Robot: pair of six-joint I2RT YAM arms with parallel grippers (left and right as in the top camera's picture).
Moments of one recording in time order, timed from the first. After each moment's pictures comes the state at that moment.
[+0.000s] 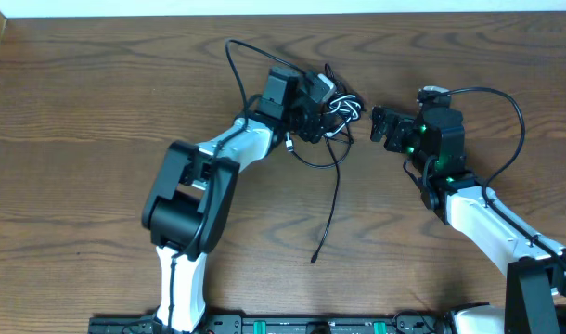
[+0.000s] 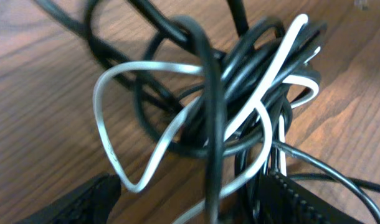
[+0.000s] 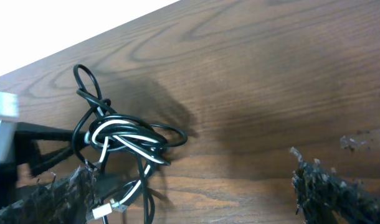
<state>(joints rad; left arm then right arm) -0.42 2.14 1.31 0.07 0.38 0.23 0.21 1.51 0.69 0.29 -0.03 0.46</state>
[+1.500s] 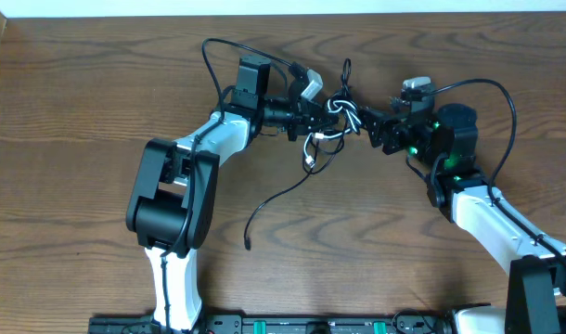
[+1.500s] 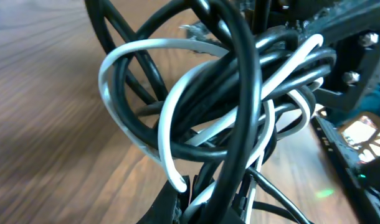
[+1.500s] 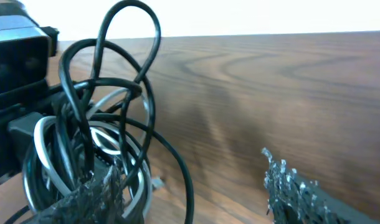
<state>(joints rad) -0.30 2.11 1.31 0.12 1.23 0.21 0.15 1.51 0.69 0.45 -0.44 0.18</state>
